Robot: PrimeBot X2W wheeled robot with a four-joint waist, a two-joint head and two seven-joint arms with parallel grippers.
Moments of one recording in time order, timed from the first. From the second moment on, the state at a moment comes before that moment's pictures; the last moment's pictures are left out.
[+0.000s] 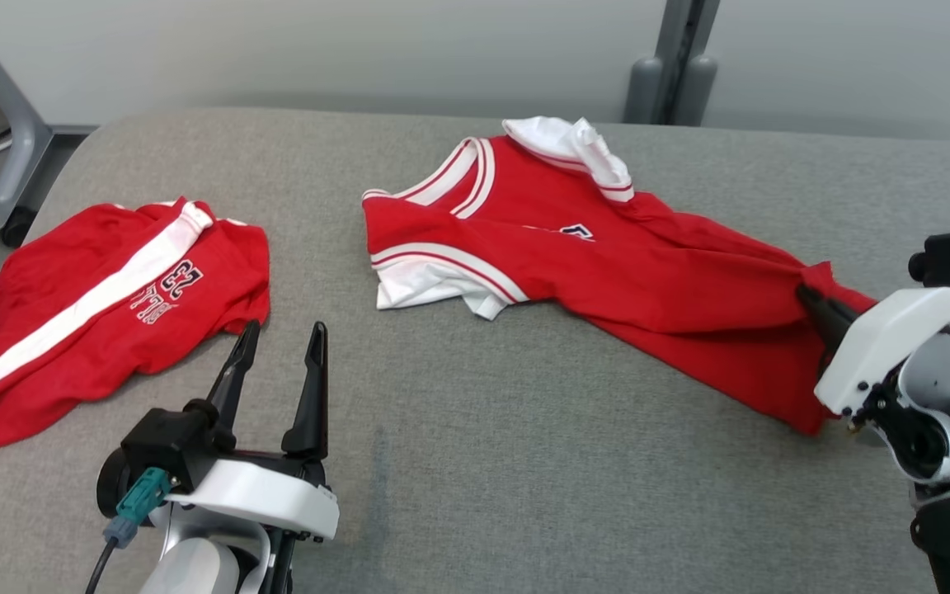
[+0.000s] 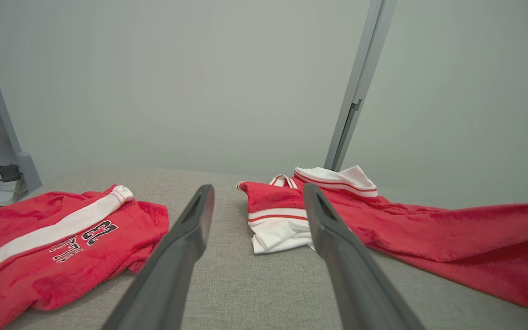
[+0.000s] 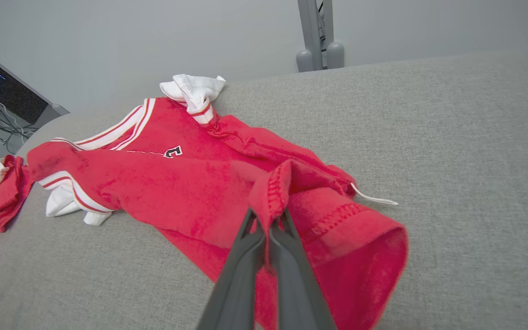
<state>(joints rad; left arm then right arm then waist) -0.16 0.20 -0.34 0.09 -0.46 0.12 -0.21 -0.45 -0.21 0.06 0.36 0.54 0.13 0.46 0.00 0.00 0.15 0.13</state>
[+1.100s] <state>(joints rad) -0.11 0.23 -0.35 0.05 -0.48 0.15 -0.18 0.24 -0.07 -0.07 -0.25 0.71 0.13 0.97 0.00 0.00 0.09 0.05</state>
